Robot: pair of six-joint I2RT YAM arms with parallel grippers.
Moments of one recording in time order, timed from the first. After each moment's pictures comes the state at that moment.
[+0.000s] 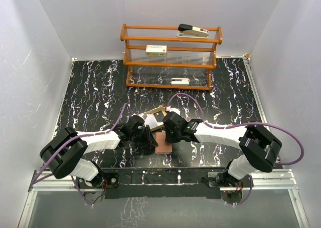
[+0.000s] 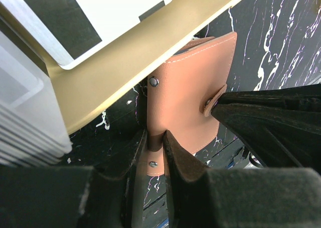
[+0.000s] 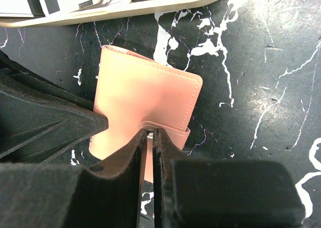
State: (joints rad) left arm -0.79 1.43 0.49 0.06 0.23 -0.97; right arm 0.95 1.49 0.82 -0.32 0.09 0.71
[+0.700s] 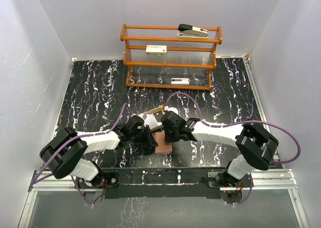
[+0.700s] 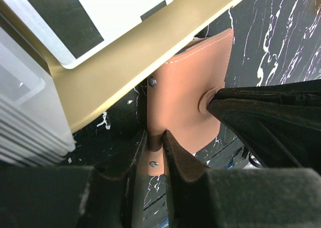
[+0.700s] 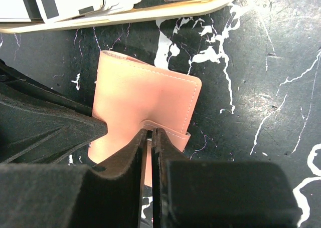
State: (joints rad) left arm -0.79 1.43 0.48 0.07 0.23 -0.98; right arm 0.95 1.54 0.85 -0.33 0.09 0.69
